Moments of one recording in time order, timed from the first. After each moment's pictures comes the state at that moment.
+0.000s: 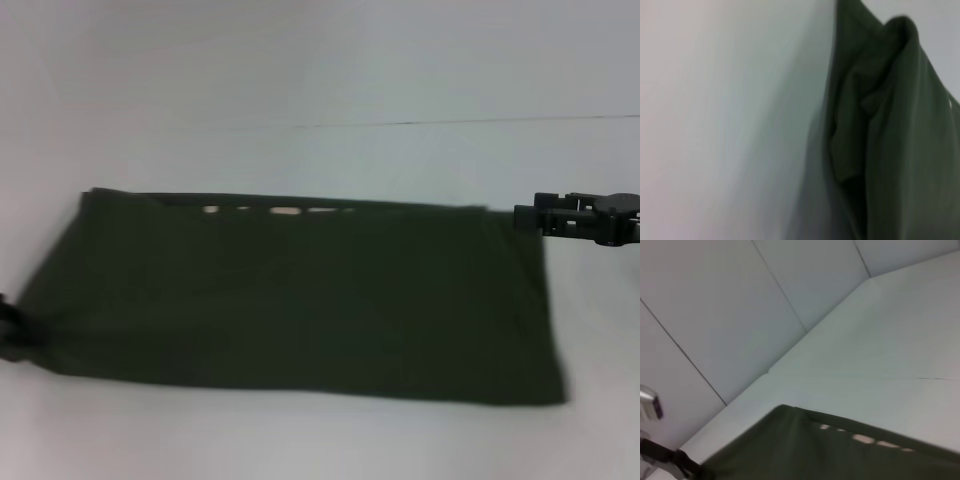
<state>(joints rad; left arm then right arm) -0.62 -1.88 0.30 0.59 2.69 1.49 -2.51 0.57 1.92 -0.54 -0.60 -2.03 -1.58 1.76</state>
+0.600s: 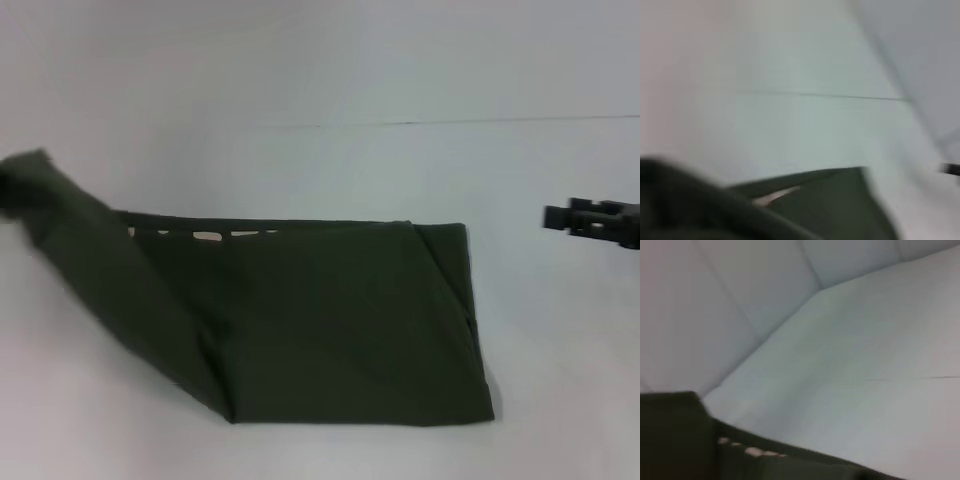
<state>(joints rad) -0.73 -1.81 0.33 0.92 2.46 1.92 -2.27 0.52 1.92 -0.52 -0.59 -2.03 -1.49 1.76</state>
